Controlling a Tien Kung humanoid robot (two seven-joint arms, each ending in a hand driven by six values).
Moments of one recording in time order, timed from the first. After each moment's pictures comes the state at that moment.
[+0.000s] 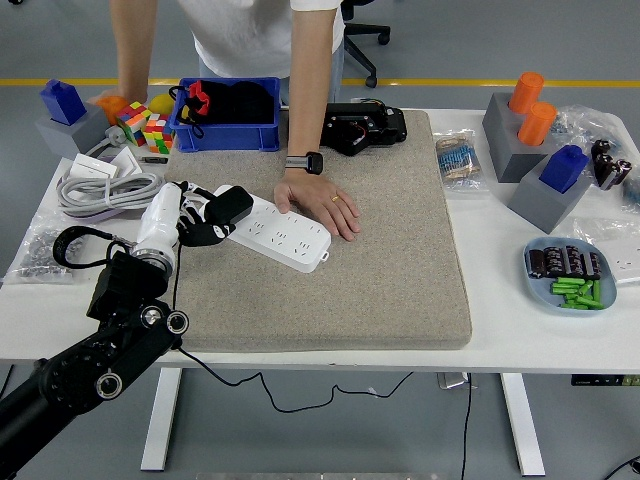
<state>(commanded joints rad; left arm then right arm) -0.43 0.14 -0.89 -1.18 1.64 0.53 0.48 0.16 -0.20 1.53 0.18 -1.26 -0.08 -0.09</state>
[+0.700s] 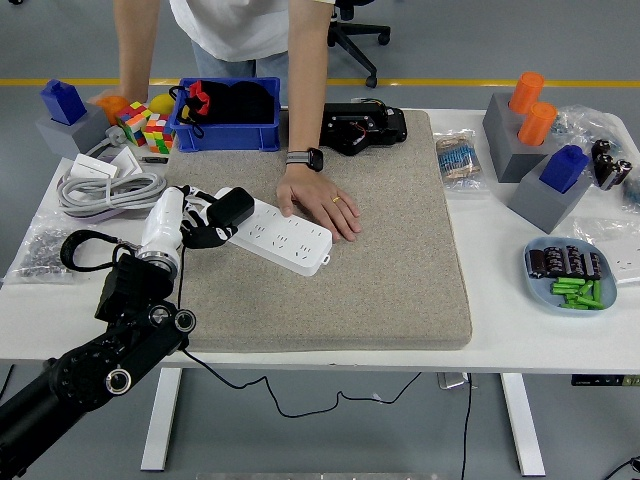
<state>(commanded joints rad) -0.44 0.12 -0.88 -1.14 1.63 0.55 0.49 0.16 -0.20 1.53 0.18 -1.26 -0.08 -0.09</state>
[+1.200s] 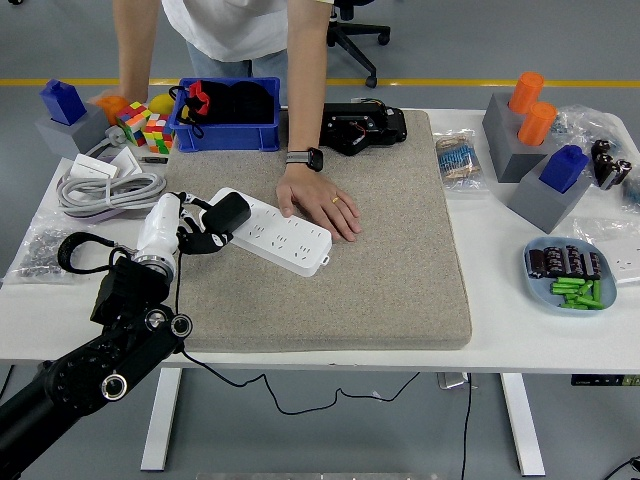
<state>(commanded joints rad) -0.43 0.14 -0.88 -1.16 1.65 0.53 0.53 0.16 -0.20 1.53 0.18 -1.26 -0.08 -0.09</state>
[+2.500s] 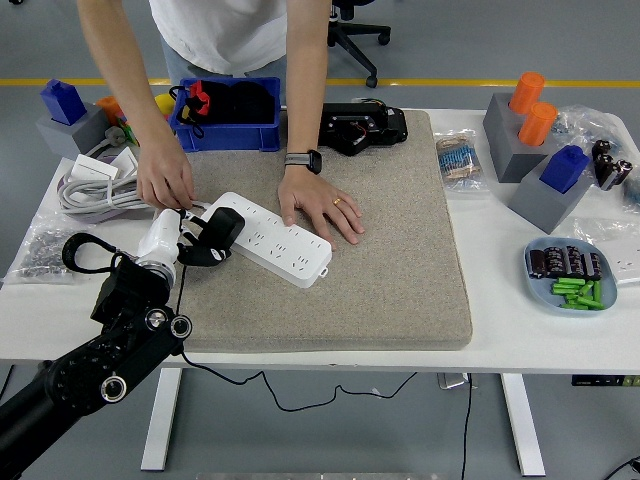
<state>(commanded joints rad) -0.43 0.13 -0.89 -1.17 1.66 0.44 0.65 0.16 -0.20 1.54 0.18 -1.26 -0.08 -0.09</state>
